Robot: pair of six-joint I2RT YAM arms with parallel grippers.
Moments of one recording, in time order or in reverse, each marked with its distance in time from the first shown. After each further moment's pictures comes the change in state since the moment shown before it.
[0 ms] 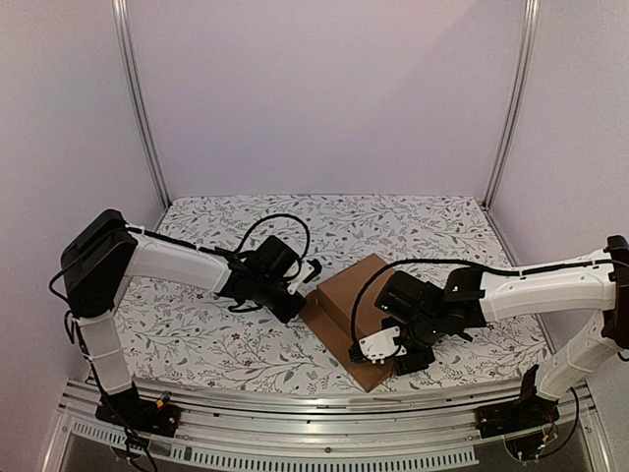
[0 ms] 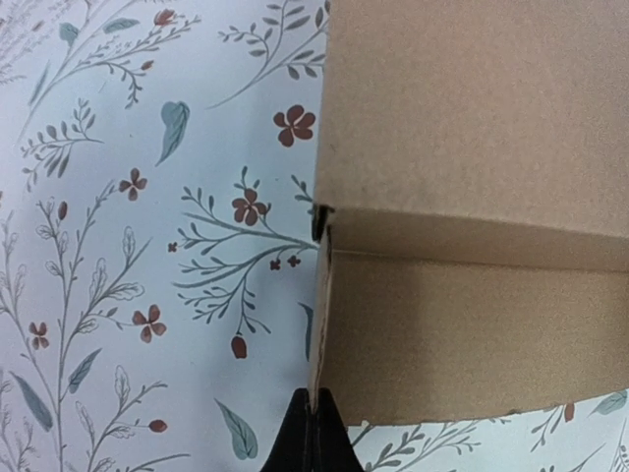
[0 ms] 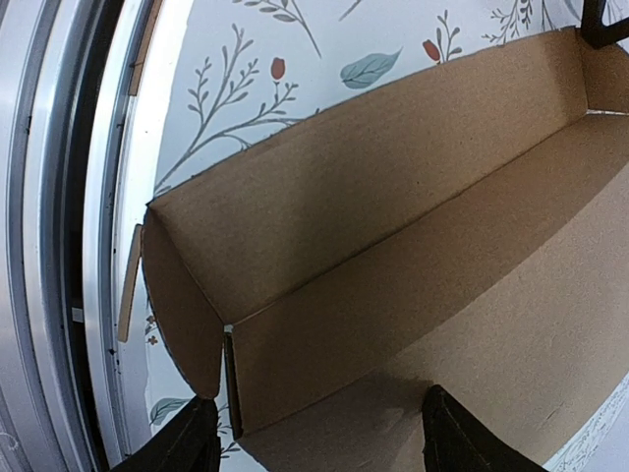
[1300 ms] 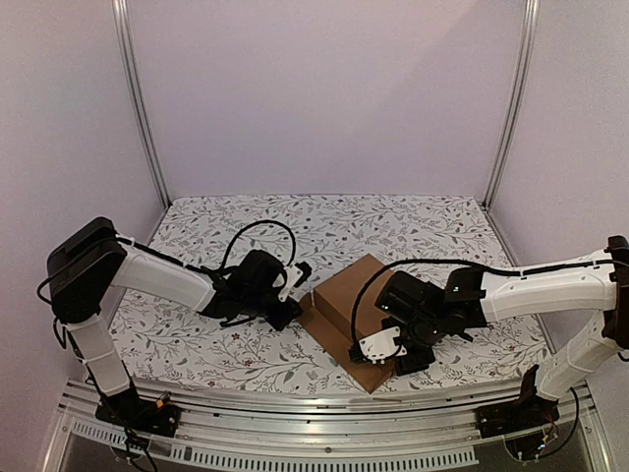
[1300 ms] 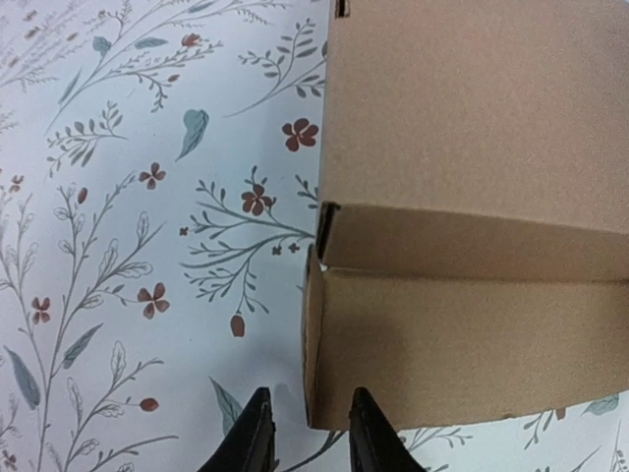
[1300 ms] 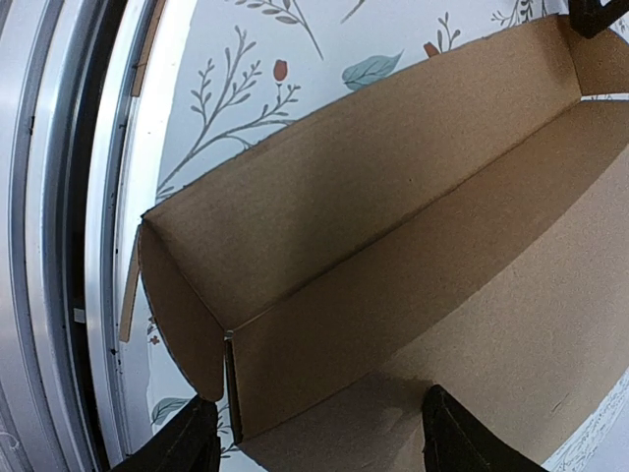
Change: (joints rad) left arm -0.015 -0.079 -0.193 0.271 -0.029 -0.053; right arm 0.000 -0.005 -0.001 0.000 -0.001 -0.002
